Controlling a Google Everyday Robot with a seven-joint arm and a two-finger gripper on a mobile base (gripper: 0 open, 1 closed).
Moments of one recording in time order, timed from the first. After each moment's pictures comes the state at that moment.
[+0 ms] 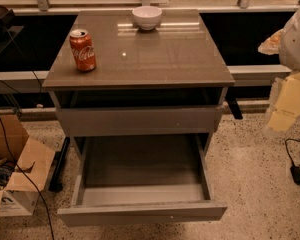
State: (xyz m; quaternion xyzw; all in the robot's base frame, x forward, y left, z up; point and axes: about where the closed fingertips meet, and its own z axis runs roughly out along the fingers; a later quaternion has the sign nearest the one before) arm 0.438 -0.217 0.976 -0.60 0.78 -0.03 0.16
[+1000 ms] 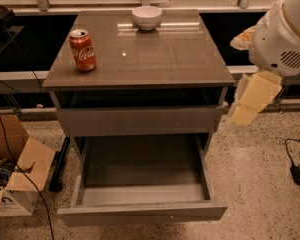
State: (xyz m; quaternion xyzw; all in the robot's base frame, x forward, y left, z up) arm 0.456 -0.162 0.976 -0.61 0.76 0.00 0.23
